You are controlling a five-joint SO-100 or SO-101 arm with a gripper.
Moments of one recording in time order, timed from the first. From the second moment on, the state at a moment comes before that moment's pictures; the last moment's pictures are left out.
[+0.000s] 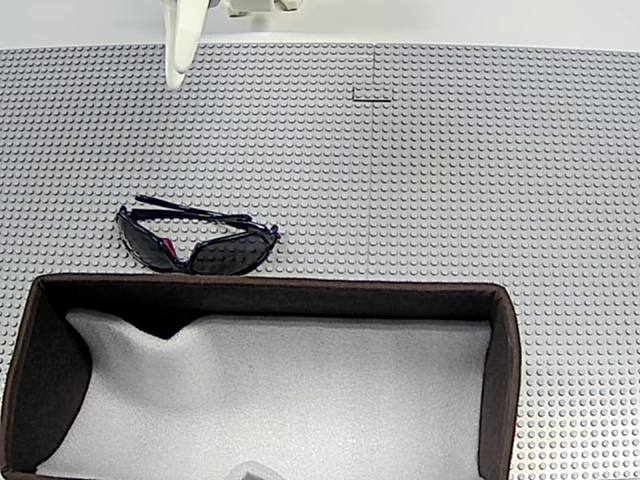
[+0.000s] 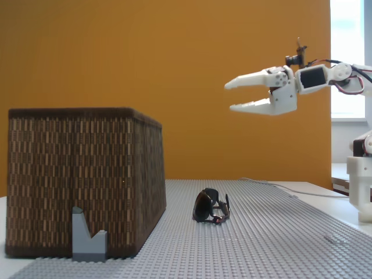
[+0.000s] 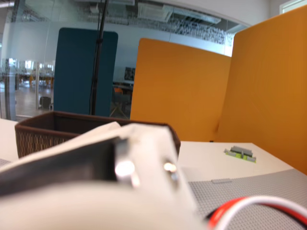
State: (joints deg) arm 1.6 154.2 140.4 23.8 -8.2
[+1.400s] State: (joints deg) arm 0.5 123.3 117.3 38.2 -6.6
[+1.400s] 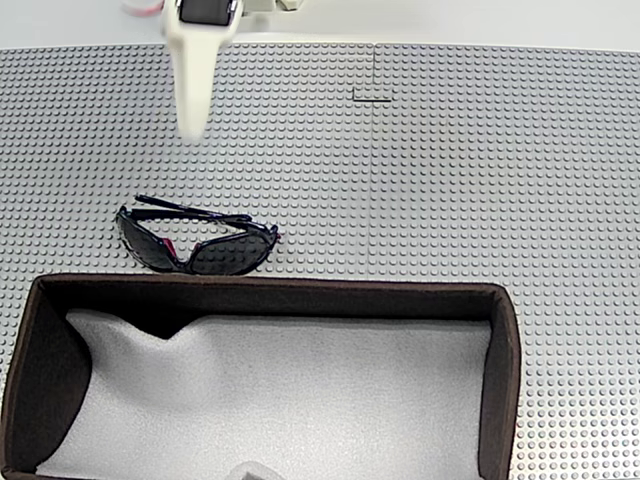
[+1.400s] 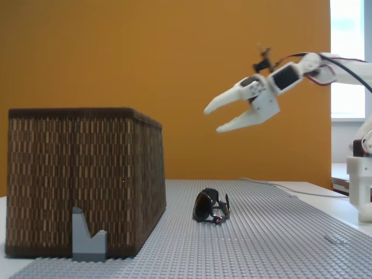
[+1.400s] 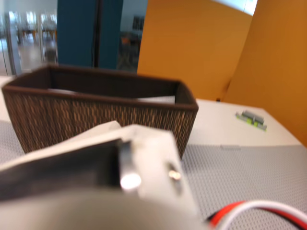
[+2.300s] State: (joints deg) arm -0.3 77.2 90.1 56.3 -1.1
